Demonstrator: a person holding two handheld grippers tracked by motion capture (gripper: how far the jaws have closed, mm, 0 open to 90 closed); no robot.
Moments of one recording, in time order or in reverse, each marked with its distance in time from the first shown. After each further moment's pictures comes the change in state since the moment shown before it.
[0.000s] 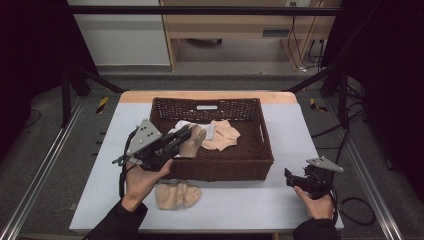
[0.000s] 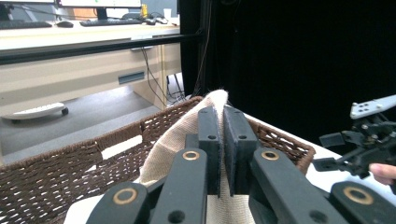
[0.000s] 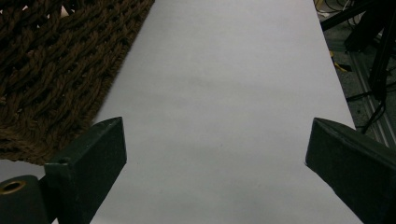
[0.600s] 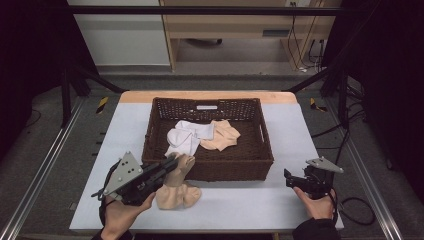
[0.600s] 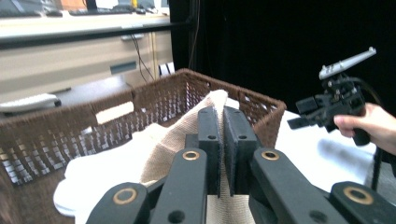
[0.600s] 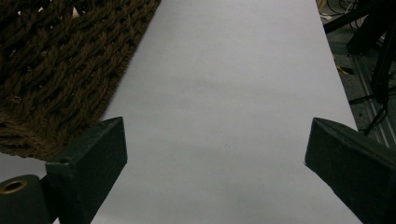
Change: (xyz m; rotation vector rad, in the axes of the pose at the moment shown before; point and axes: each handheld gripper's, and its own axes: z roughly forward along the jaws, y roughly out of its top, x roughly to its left) left arm -0.017 -0.044 -0.055 0.044 -0.032 0.011; right arm 0.003 0.000 -0.003 -0.006 0.010 -0.010
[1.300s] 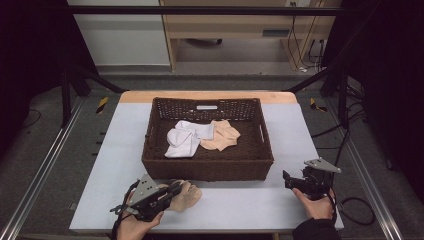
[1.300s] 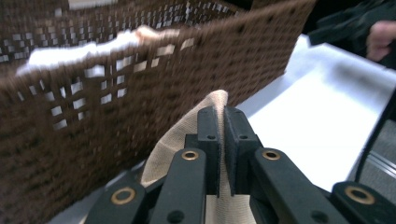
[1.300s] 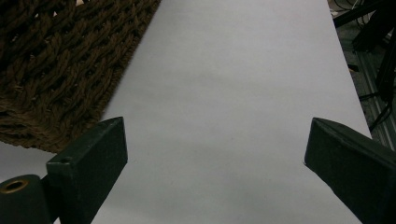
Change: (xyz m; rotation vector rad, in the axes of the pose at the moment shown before) left arm 0.002 -0.090 0.026 0.238 0.005 -0.091; right arm 0.002 -0.002 0.002 0.022 0.011 -0.012
